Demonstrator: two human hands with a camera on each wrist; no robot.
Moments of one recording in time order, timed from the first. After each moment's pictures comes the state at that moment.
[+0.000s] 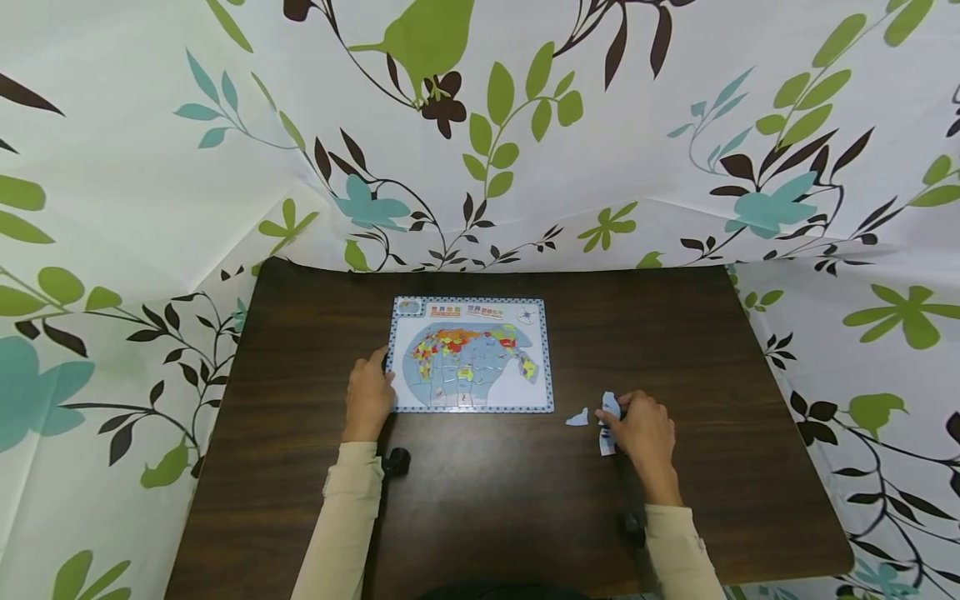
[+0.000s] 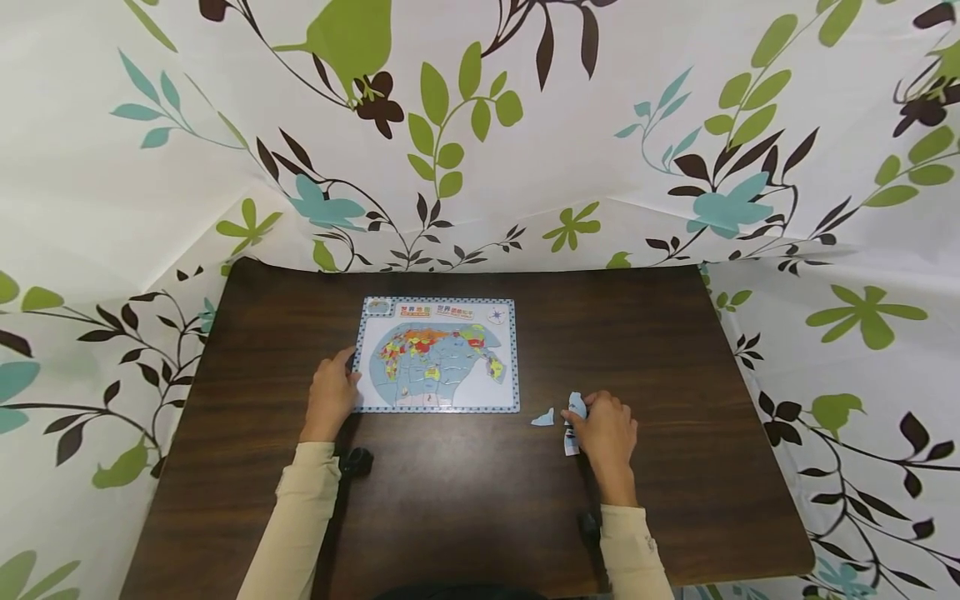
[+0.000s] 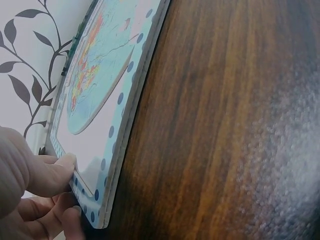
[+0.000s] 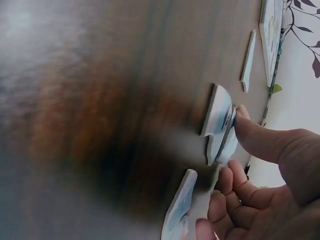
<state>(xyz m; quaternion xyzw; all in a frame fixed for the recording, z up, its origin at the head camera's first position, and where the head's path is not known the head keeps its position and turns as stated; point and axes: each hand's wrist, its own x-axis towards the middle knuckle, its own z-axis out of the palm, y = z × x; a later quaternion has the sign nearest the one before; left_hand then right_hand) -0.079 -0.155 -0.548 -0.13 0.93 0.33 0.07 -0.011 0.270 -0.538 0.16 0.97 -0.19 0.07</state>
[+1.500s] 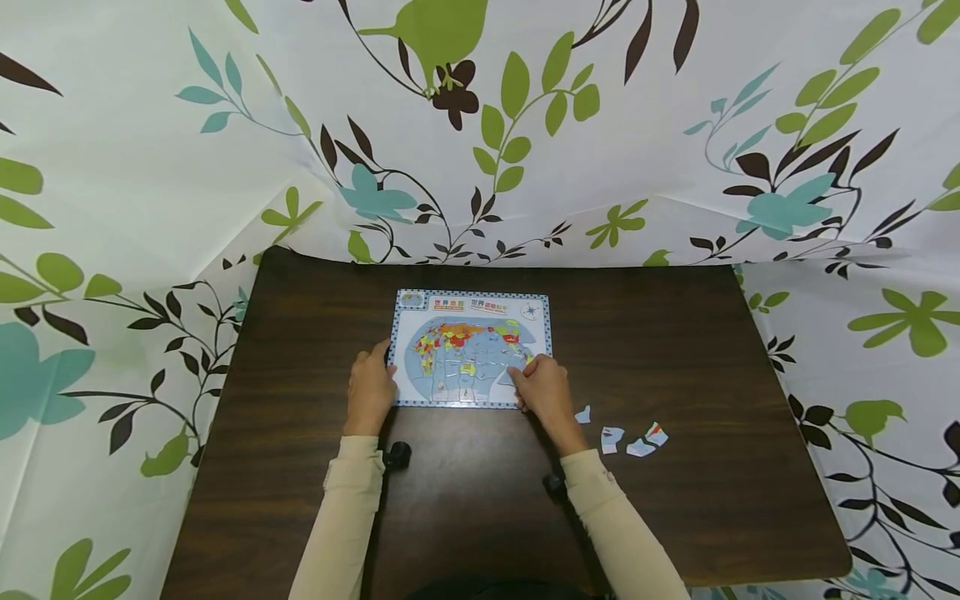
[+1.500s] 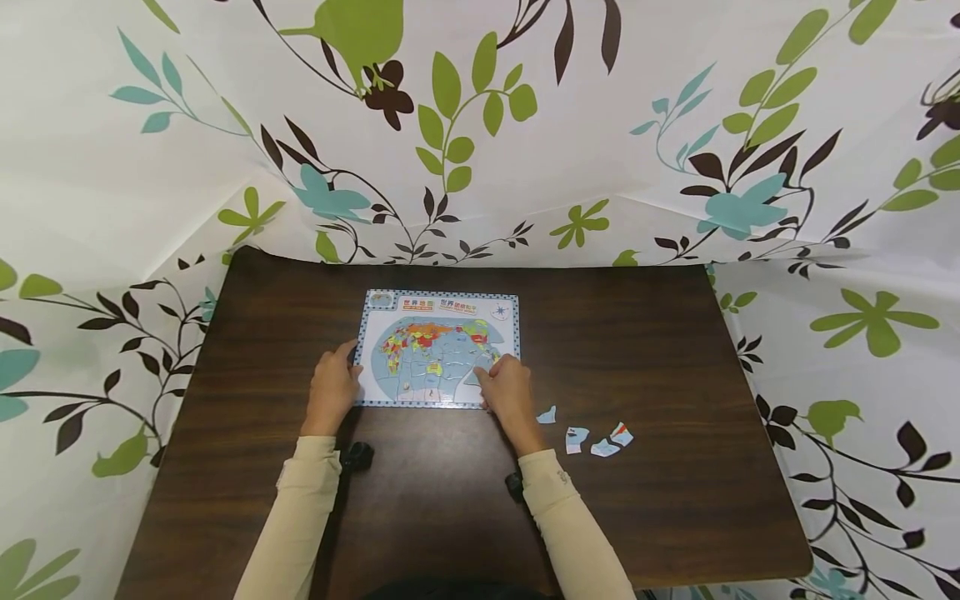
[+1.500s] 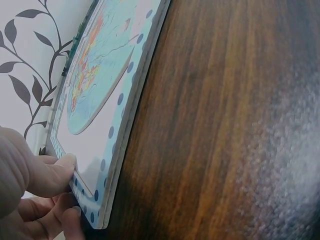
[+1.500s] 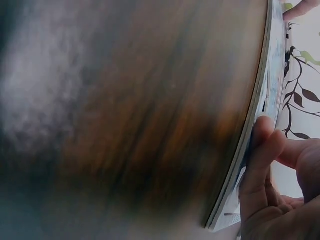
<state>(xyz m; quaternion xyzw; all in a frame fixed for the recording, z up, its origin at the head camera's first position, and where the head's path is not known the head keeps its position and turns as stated) -0.081 -0.157 -0.550 -0.12 0.94 0.33 0.05 -0.075 0.128 -0.548 0.15 0.89 -0.43 0.09</state>
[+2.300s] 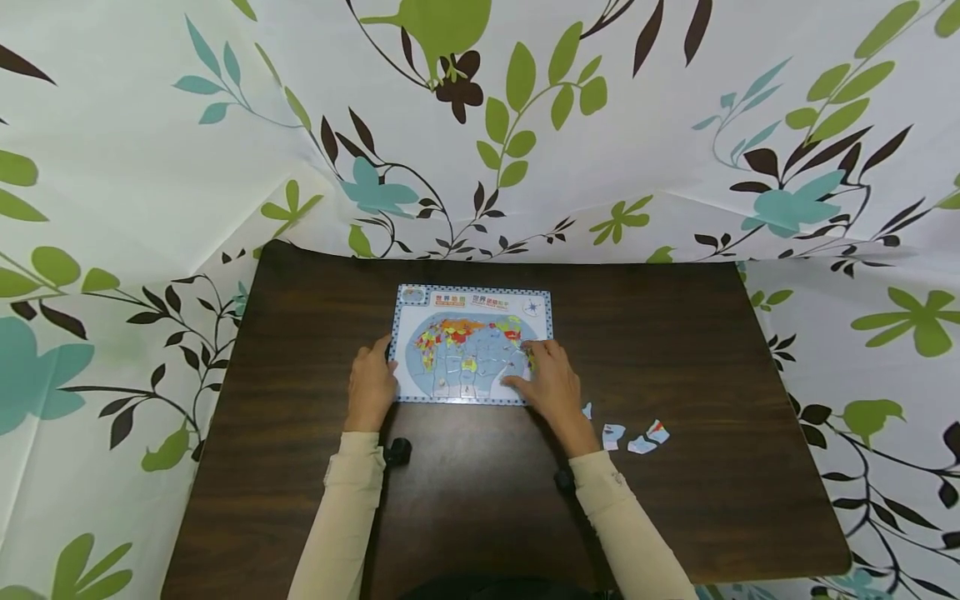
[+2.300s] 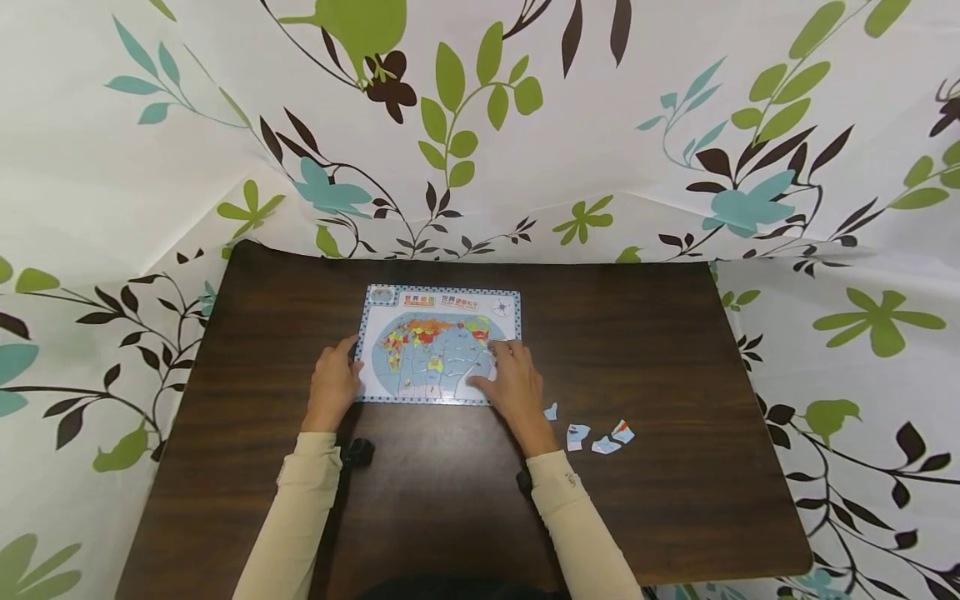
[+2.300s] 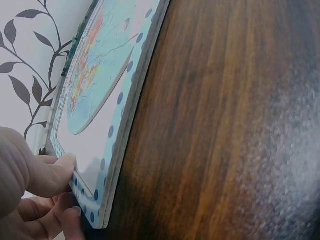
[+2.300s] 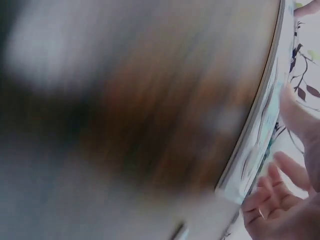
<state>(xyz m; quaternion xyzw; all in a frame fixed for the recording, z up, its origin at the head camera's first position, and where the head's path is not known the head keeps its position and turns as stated) -0.083 -0.157 -0.549 -0.13 0.93 0.33 0.06 -0.079 0.142 -0.553 -0.01 0.96 -0.26 0.01</state>
